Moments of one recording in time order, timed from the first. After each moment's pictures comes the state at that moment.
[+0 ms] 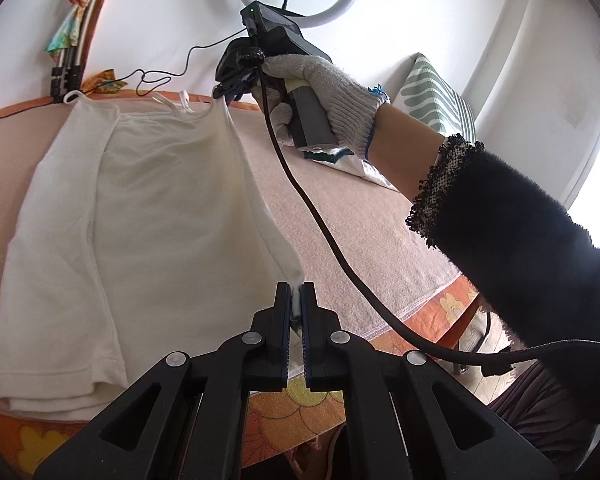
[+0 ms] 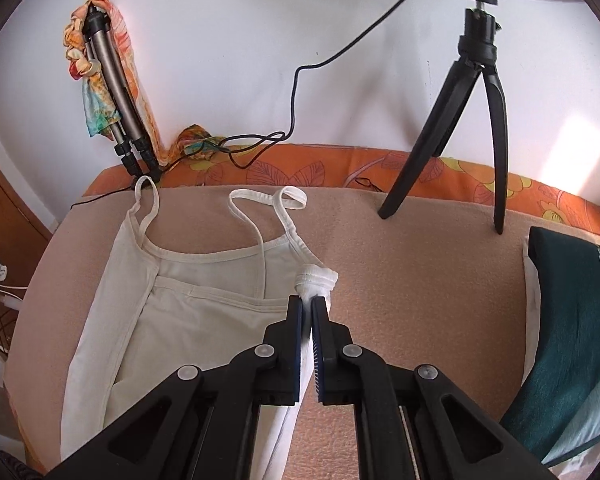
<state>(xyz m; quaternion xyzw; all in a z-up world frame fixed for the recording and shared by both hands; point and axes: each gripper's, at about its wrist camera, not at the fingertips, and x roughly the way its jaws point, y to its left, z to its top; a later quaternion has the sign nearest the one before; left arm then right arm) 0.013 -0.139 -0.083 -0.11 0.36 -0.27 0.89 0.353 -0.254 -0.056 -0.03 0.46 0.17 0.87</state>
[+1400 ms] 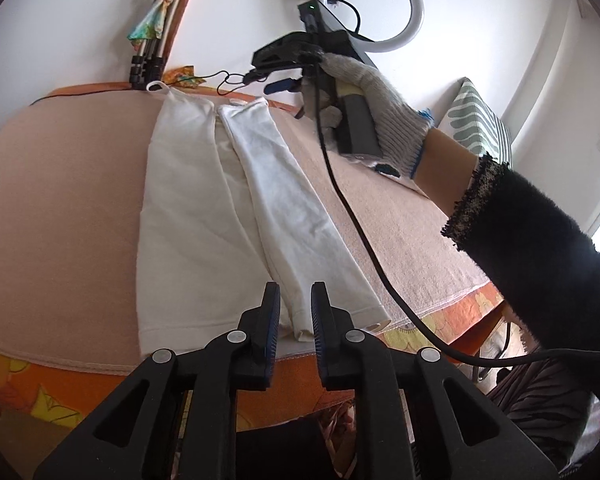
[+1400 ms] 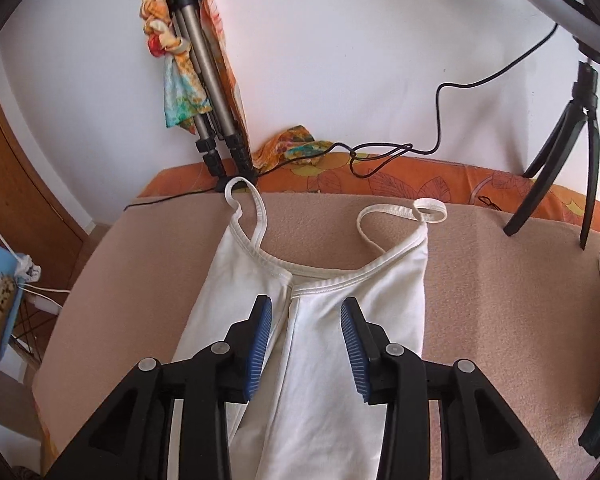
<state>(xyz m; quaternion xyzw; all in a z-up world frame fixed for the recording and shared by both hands) -0.010 -0.045 -0.066 -0.12 0.37 -0.20 0.90 0.320 -0.181 -0.030 0.01 0.43 0.24 0.87</state>
